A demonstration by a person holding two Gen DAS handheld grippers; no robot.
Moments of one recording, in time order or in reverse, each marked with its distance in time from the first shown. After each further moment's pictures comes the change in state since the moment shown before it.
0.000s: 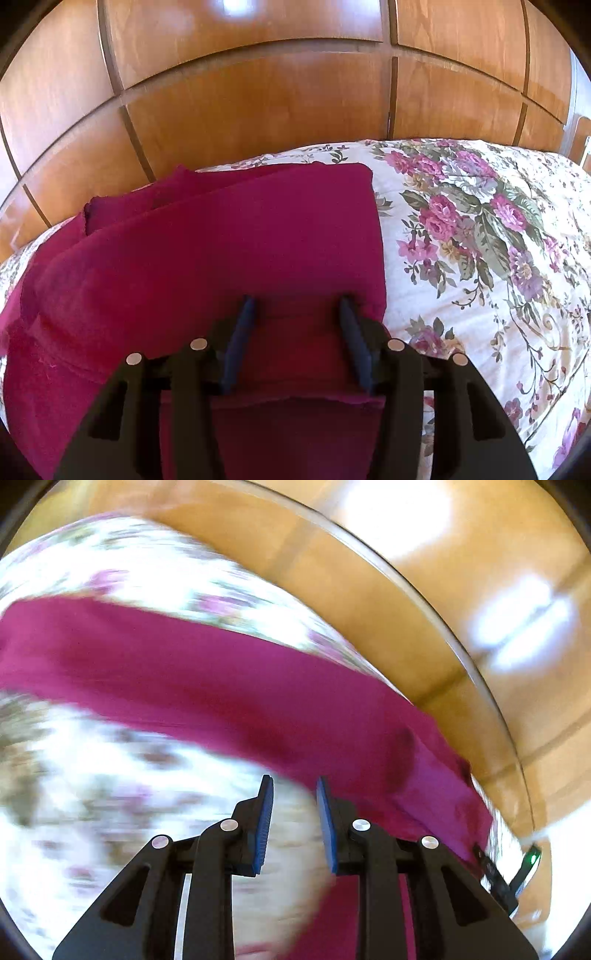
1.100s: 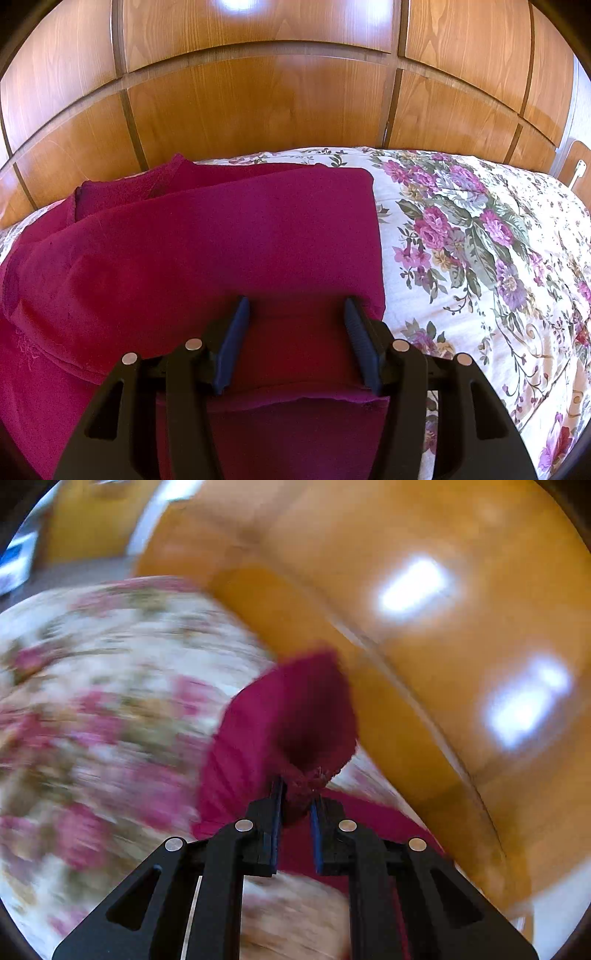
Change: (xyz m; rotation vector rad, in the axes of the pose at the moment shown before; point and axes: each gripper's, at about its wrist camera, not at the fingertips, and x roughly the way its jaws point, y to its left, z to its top) left arm -0.063 0.021 0.074 -0.048 -0.223 -0.058; right arm 0.001 0.013 -0.001 -0.059 0.004 -0.077
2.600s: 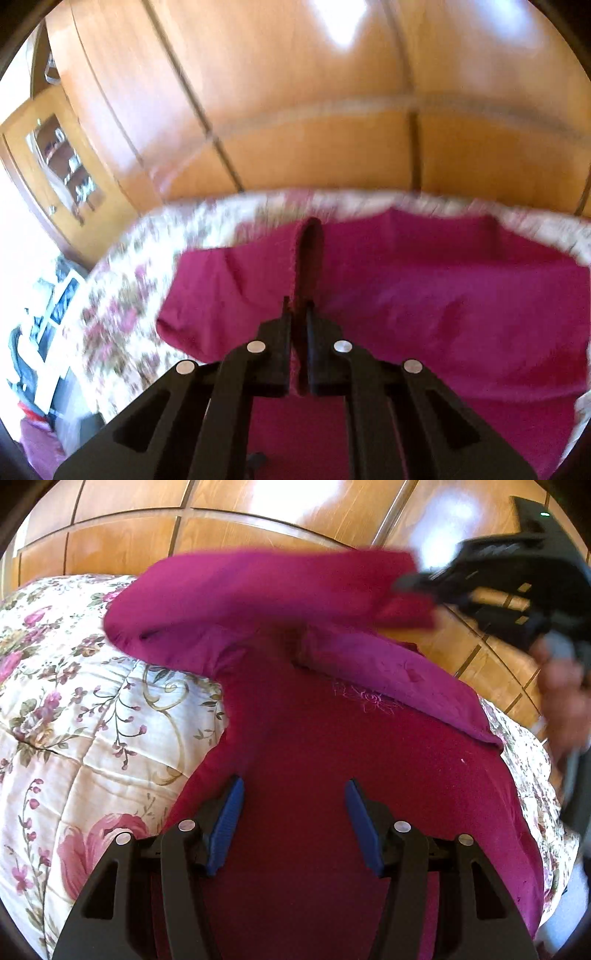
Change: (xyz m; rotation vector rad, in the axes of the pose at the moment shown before) left arm 0.031 -0.075 -0.227 0.483 0.241 -0.093; right arm -0.106 0.180 0.050 -0.157 0.023 0.606
